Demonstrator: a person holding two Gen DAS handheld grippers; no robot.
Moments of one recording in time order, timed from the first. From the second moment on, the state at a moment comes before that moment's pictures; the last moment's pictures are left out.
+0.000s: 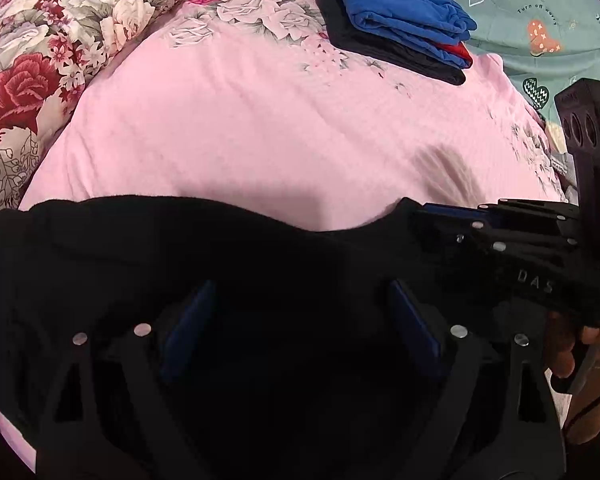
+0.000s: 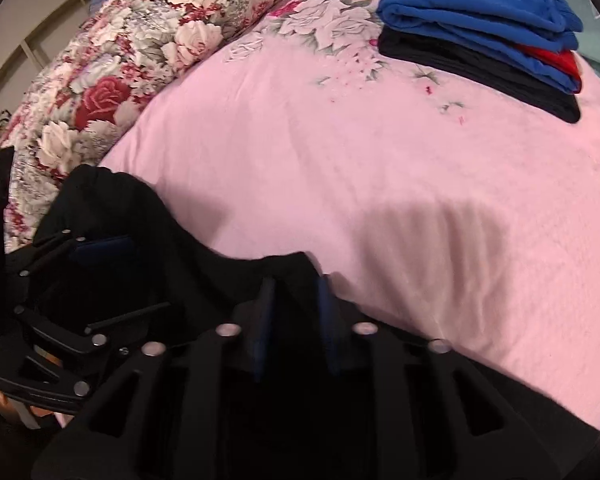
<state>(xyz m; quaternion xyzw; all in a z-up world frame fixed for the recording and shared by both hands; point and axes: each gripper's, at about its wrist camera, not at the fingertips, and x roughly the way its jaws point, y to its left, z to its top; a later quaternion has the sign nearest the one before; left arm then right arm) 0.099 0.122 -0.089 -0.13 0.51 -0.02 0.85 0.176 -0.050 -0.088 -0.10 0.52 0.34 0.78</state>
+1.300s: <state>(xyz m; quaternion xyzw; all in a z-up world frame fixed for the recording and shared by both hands) 0.067 0.163 -0.060 -0.14 0.50 0.05 0.86 0.105 -0.482 -0.046 0.10 0.44 -0.07 0.89</state>
